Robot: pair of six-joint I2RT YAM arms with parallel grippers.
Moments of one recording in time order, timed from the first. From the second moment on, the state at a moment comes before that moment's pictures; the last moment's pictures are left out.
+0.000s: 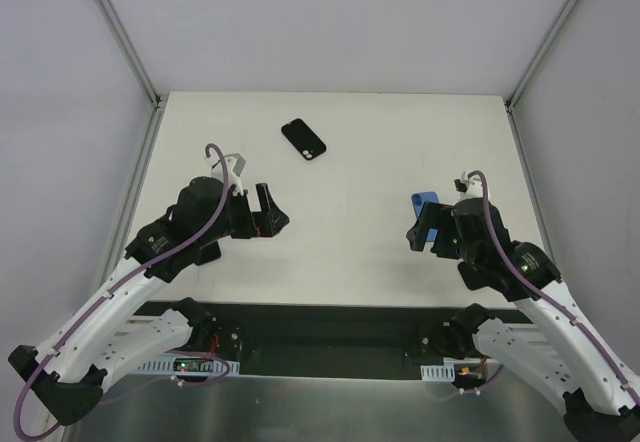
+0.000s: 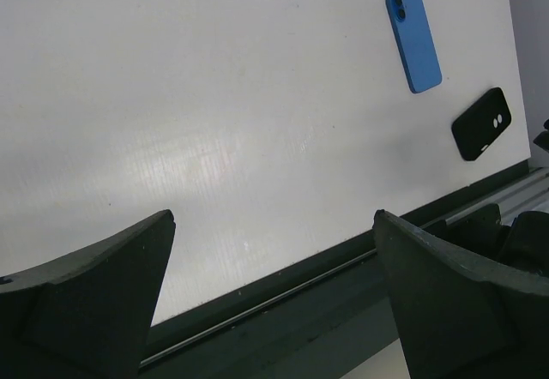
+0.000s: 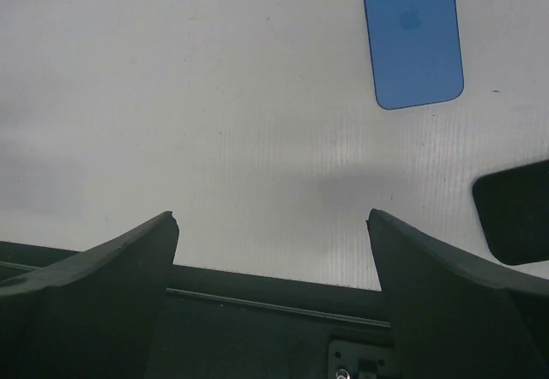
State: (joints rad) left arm -0.63 0.78 0.90 -0.68 0.02 -0.63; right arm 0.61 0.68 0.87 -0.93 0.23 0.59
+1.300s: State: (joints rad) left arm 0.07 1.63 1.19 -1.01 -0.16 -0.51; right arm 0.61 0.68 0.85 -0.91 0.23 0.52
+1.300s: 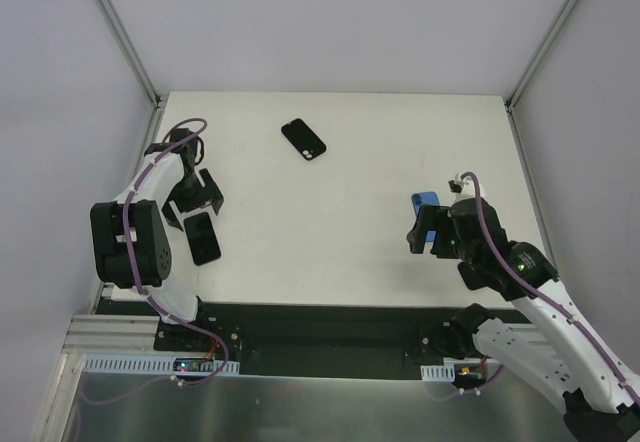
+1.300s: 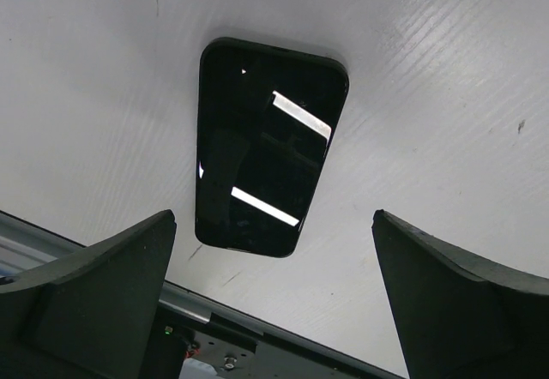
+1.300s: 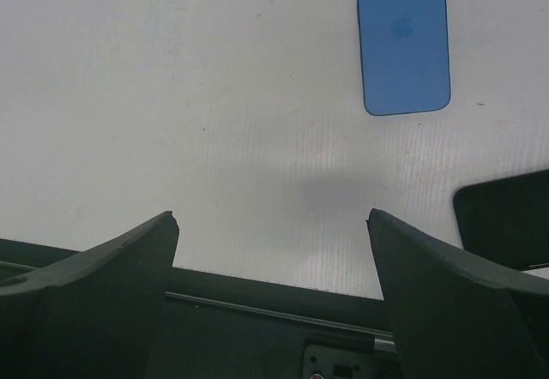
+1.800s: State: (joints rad) left arm 0.09 1.49 1.06 -0.90 0.00 -0.49; right arm 0.43 0.97 0.92 -0.90 0.38 0.58
